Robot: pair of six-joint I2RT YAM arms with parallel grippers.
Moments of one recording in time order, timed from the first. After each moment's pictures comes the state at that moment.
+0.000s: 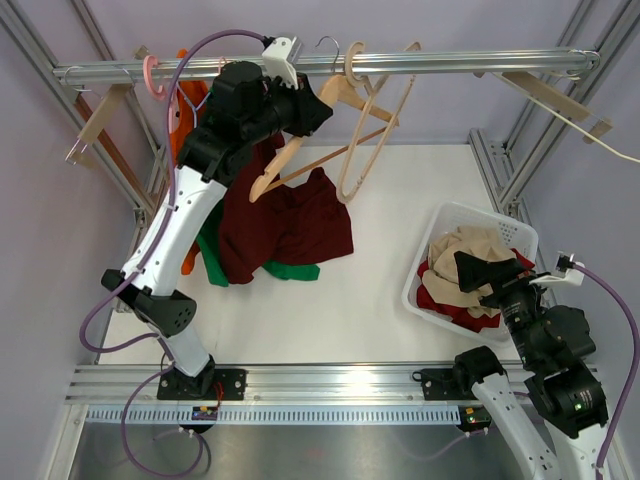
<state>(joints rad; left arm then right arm) -0.54 1.72 2.18 -0.60 0.23 -0.26 0.33 0.20 0.86 -0.68 0.18 0.68</state>
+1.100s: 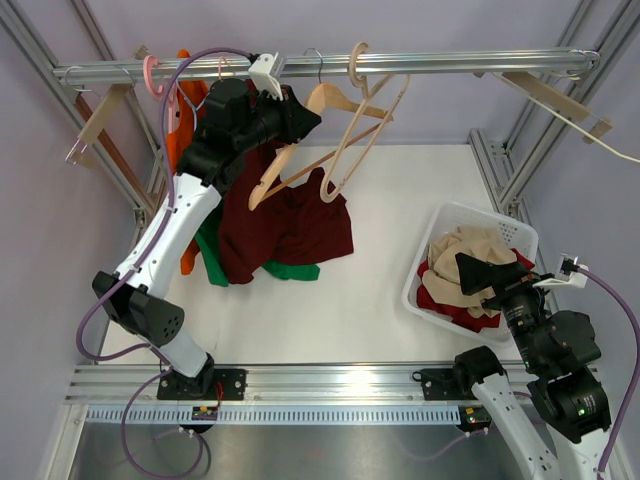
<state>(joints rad) -0.44 1.63 1.87 -0.34 0.34 -0.32 0.33 0.18 0.87 -0.68 0.16 0.68</state>
